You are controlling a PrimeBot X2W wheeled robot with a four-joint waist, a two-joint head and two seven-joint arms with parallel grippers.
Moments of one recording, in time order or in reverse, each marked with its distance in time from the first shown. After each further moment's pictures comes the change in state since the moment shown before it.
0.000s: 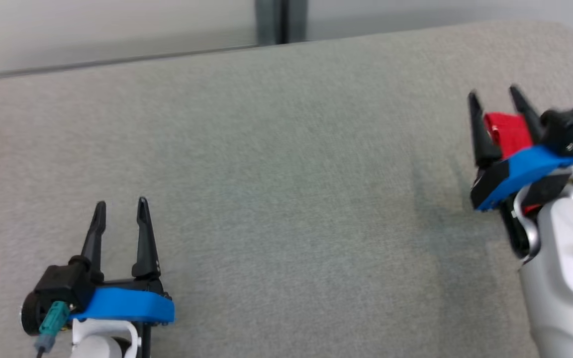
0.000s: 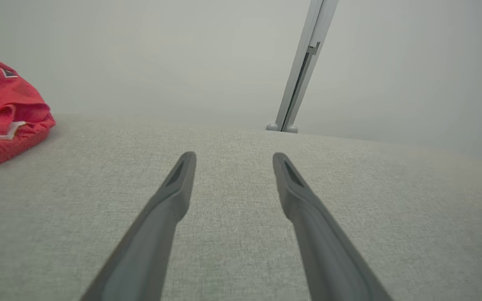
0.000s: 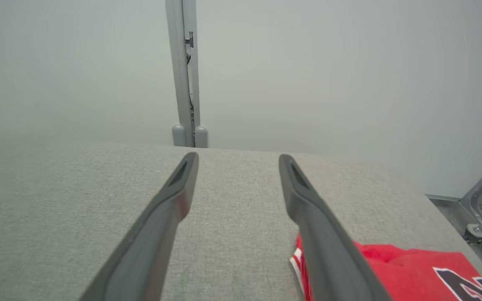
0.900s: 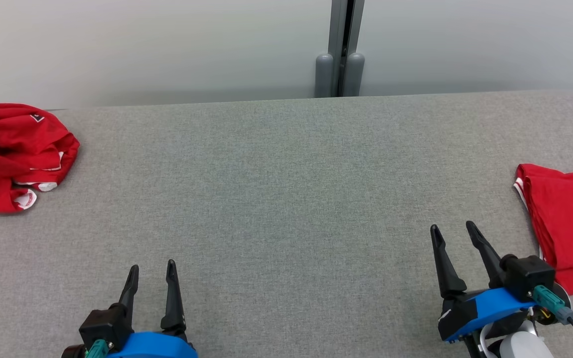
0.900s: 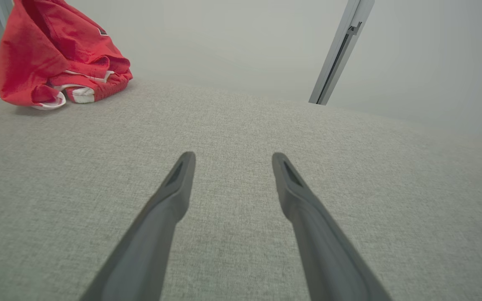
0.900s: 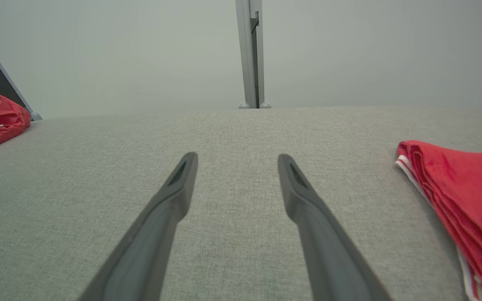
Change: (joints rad) left arm 0.091 -0.063 -0.033 0.191 0.002 0.003 -0.042; right arm 0.452 0.101 0.048 -0.144 0.051 0.000 -0.155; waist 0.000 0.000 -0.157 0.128
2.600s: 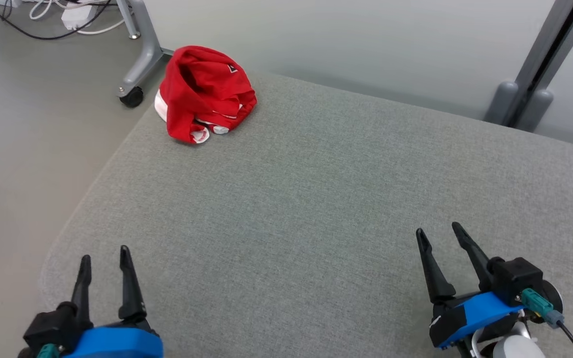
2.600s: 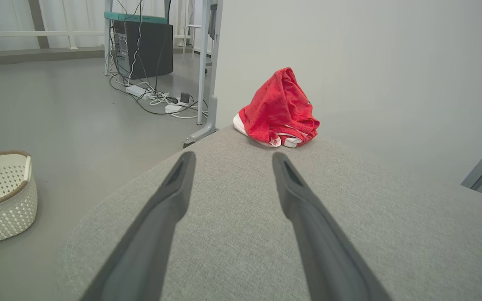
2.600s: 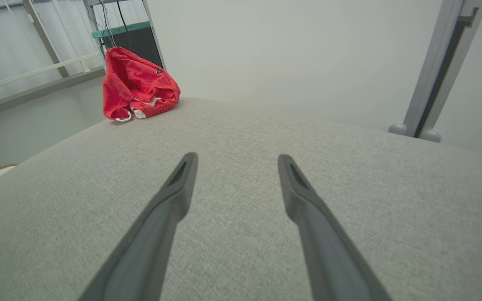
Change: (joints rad) left arm 0.030 0.011 0.107 -0.105 -0.013 0.007 -0.002; right arm 0.036 0.001 0.053 -0.069 -0.022 0.000 0.037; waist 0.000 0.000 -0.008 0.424
